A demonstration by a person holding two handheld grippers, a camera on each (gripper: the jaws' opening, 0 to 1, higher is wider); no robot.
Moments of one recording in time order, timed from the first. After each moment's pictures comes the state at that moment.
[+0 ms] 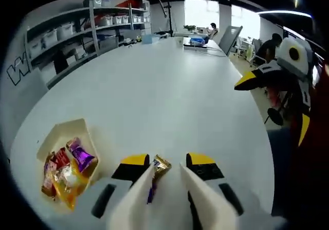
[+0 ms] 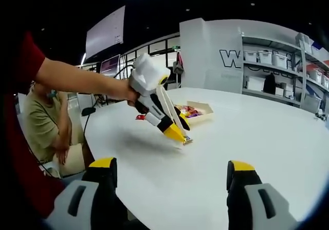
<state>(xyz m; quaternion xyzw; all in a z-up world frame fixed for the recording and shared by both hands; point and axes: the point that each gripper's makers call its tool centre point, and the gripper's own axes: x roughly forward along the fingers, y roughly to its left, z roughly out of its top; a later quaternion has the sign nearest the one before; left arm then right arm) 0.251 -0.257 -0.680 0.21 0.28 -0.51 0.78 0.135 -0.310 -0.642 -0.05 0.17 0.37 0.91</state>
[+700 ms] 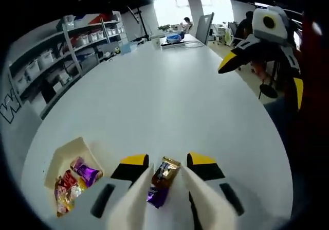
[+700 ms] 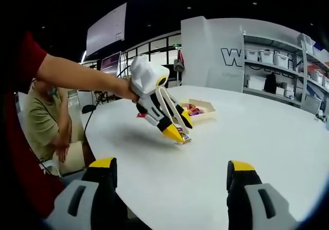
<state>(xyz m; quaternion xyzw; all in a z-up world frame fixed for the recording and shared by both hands) 0.262 -0.255 -0.685 0.28 0.21 -0.57 0.74 0.136 -0.308 -0.643 -0.05 0.17 0.37 0.91</state>
